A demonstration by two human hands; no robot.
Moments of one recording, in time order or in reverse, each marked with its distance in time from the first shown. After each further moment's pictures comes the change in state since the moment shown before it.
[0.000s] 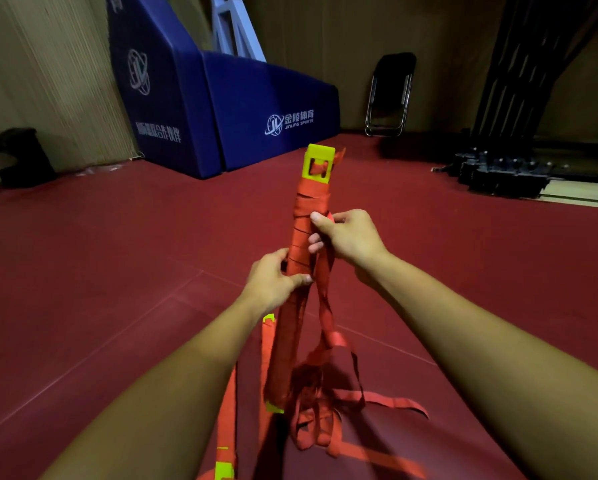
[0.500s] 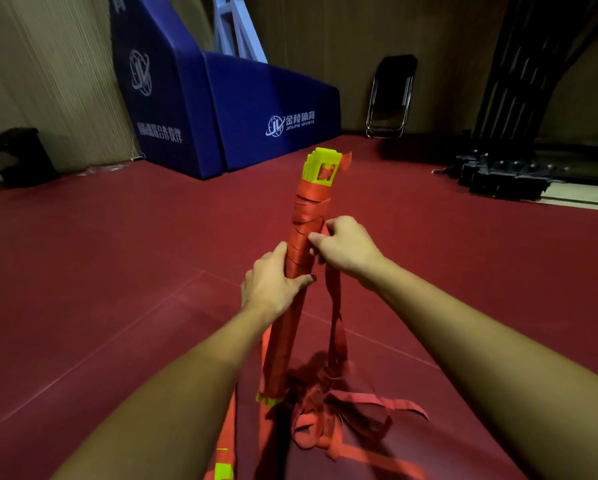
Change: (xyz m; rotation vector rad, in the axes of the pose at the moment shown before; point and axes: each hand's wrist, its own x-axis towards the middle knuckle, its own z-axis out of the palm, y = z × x) left_hand -0.010 0.007 0.004 0.292 0.170 -0.008; right_hand -0.004 -0.002 0.001 -0.486 -0.049 -0.058
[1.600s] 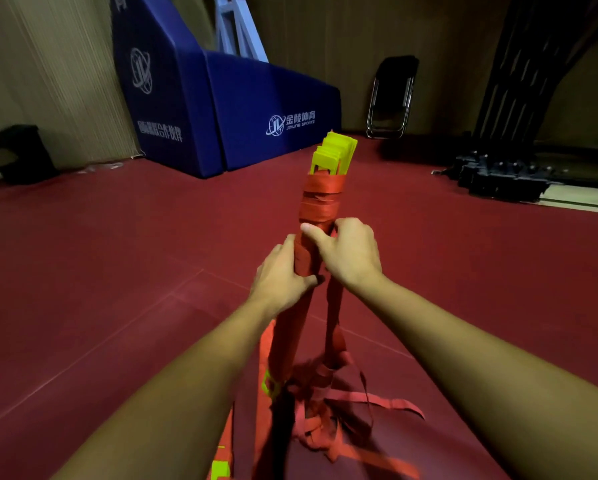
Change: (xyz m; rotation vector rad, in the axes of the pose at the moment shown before) left_hand 0.007 0.014 0.004 -0.144 -0.140 0.052; right_hand -0.008 0.011 0.008 -0.118 0.321 -0.046
